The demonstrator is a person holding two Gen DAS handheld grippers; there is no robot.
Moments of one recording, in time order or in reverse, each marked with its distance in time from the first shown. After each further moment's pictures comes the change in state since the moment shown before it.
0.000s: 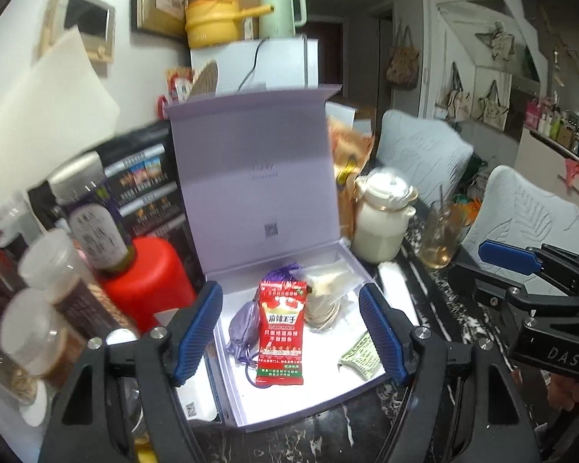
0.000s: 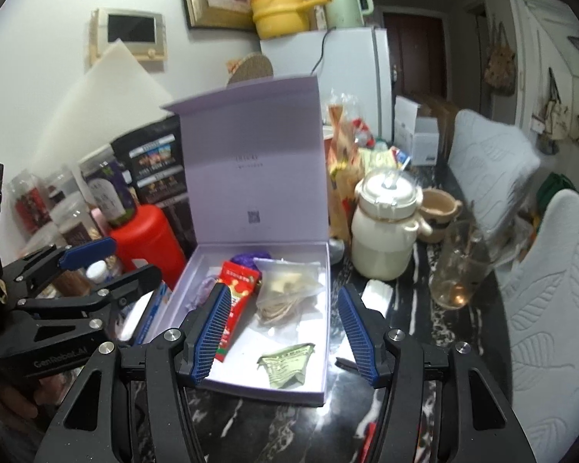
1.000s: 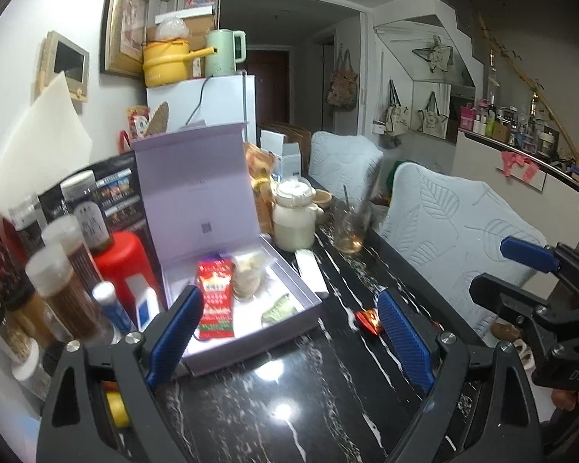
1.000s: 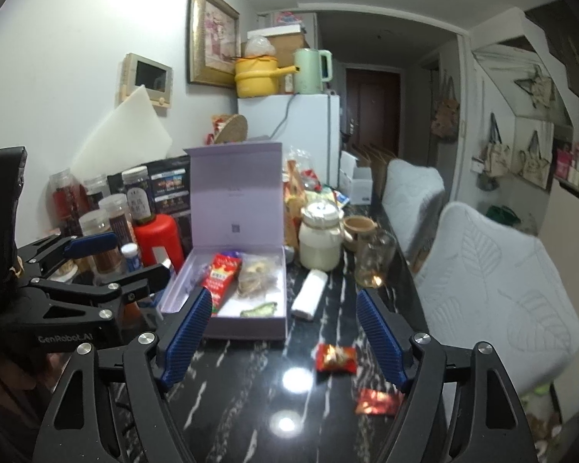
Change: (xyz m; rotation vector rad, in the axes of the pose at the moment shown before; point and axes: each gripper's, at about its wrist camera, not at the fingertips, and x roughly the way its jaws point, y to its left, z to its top) left arm -0.119 -0.052 -0.063 0.076 -0.093 -0.181; right arm -0.176 0.031 -0.091 -0.018 -0.186 -0.187
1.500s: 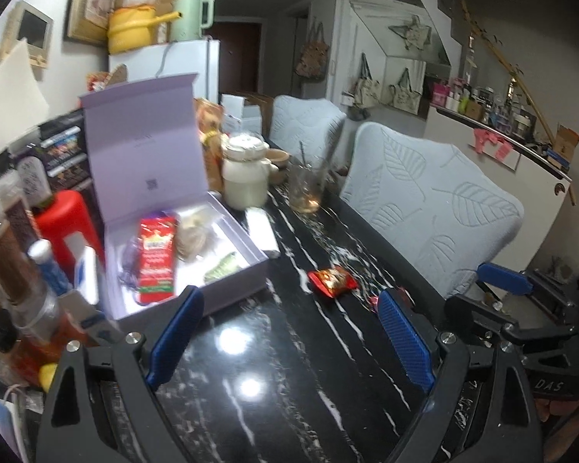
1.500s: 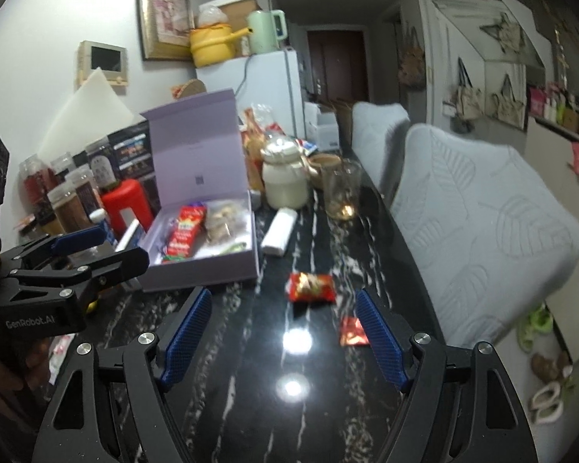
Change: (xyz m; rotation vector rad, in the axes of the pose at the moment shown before) left arm 0.034 -0.037 -0.033 0.001 0.114 -0.138; right arm 0.006 -0.039 -0.067 0.144 0.125 -0.060
